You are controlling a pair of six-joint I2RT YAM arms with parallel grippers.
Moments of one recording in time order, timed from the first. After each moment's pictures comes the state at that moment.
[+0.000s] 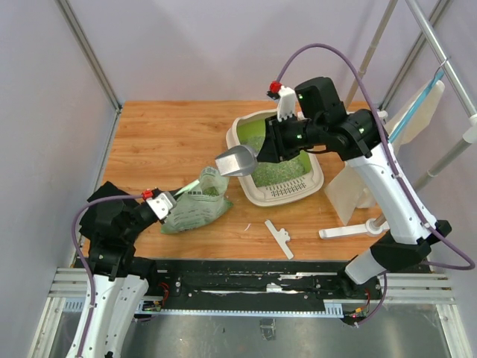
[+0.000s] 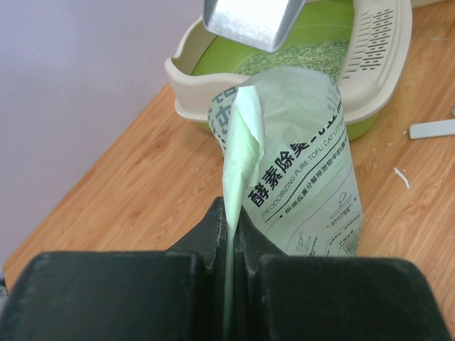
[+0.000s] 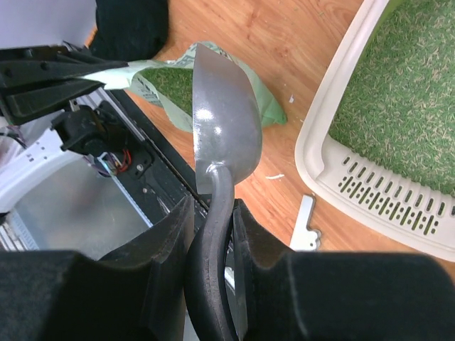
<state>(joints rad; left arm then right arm) -0.13 0.32 0.53 -0.31 0.65 0.51 0.65 1.52 2.04 -1.19 -0.37 0.23</state>
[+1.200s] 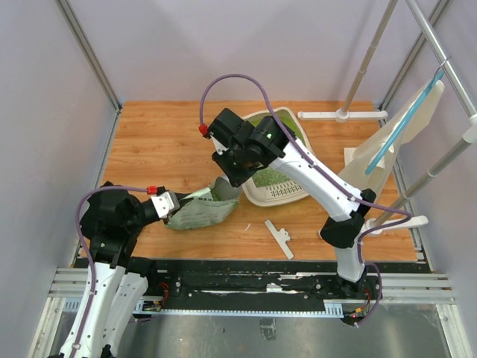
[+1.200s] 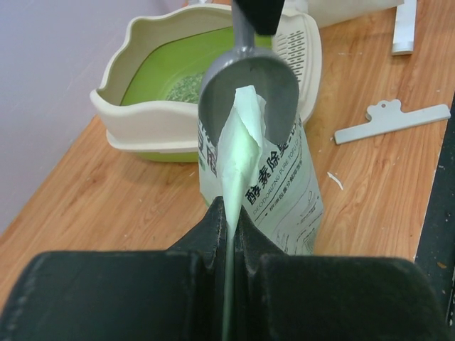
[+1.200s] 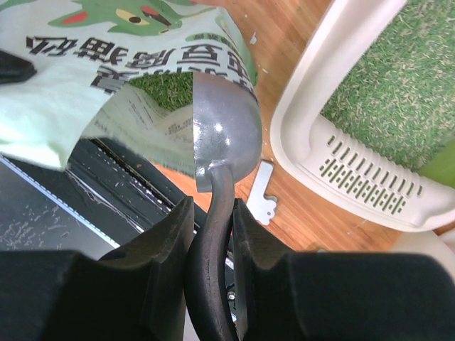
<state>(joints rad) -0.13 0.44 0.57 -0.32 0.89 0.53 1.01 1.94 2.39 -1.52 0.09 0.18</state>
